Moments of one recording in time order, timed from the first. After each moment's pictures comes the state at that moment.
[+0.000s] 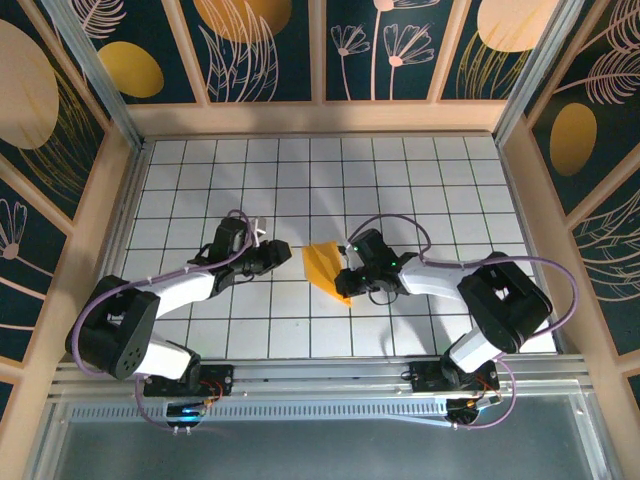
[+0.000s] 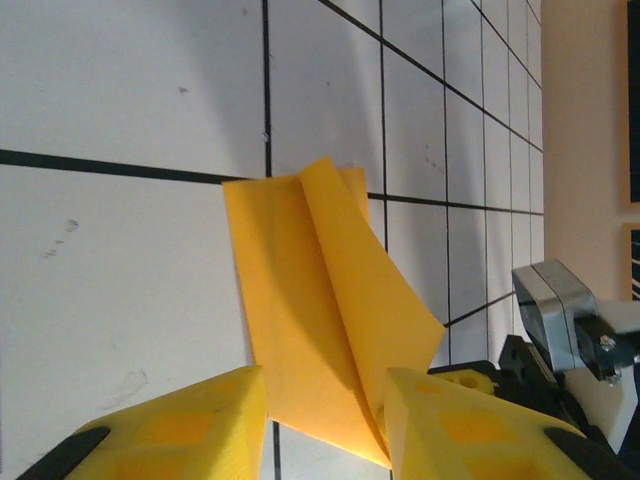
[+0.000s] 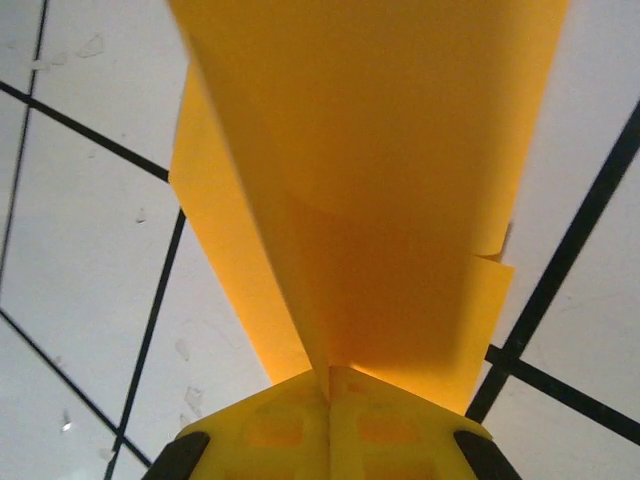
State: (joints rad) left arm -0.45 1.42 0.53 0.23 0.49 -0.88; right arm 0.72 1.55 0.65 -0.08 -0.38 0.46
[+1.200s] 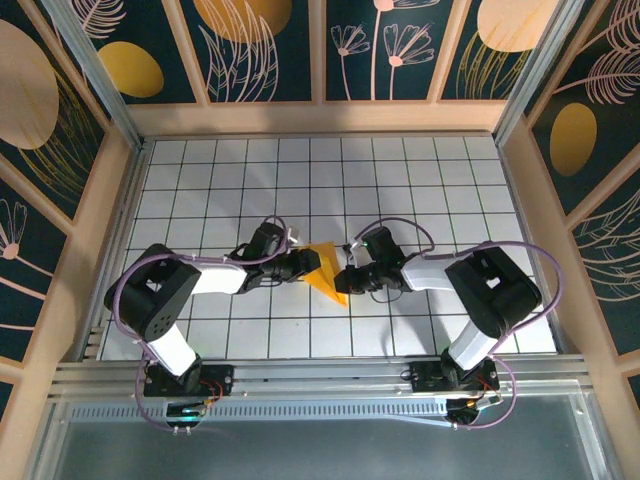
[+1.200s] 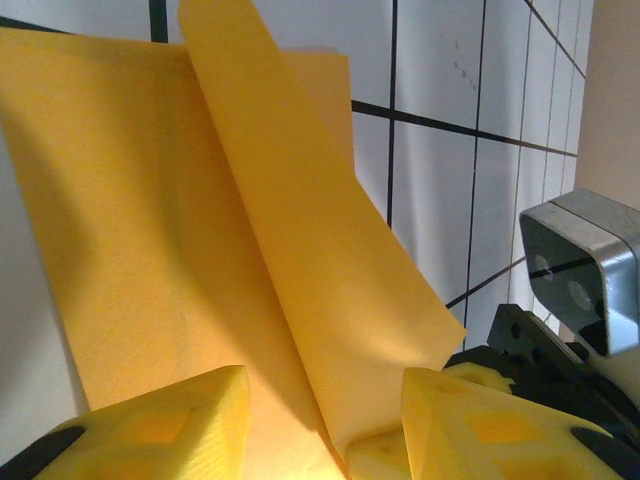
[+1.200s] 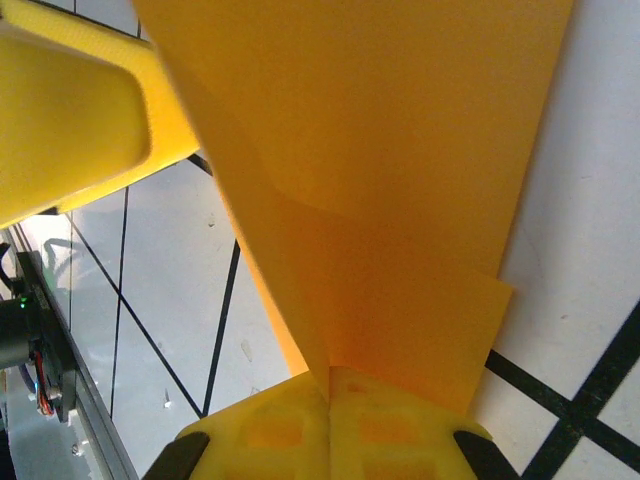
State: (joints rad) left arm -0.63 1.70 0.65 0.33 0.46 -0.99; right arm 0.63 1.64 0.61 0.09 -0.63 0.52
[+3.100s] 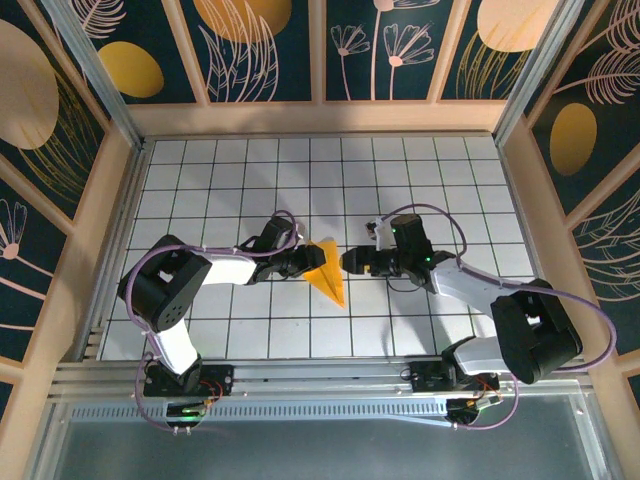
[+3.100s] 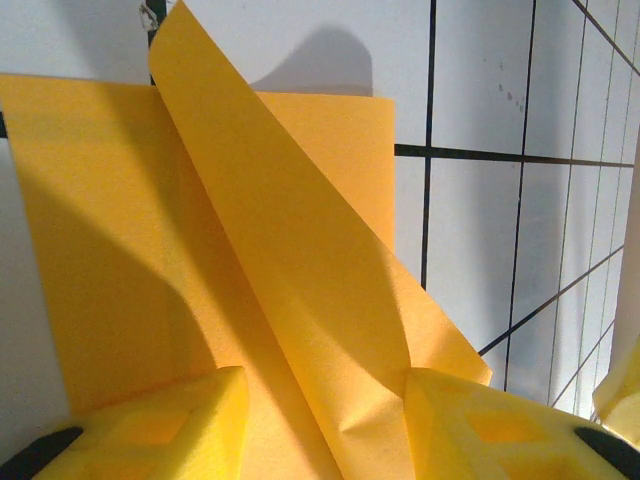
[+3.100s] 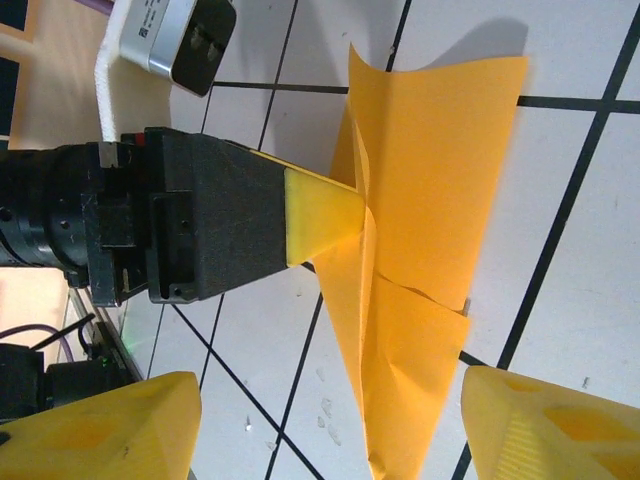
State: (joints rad) left arm -0.64 1.78 0.75 0.23 0.39 -0.94; right arm 0.49 1.34 0.58 0.02 -0.63 0.54
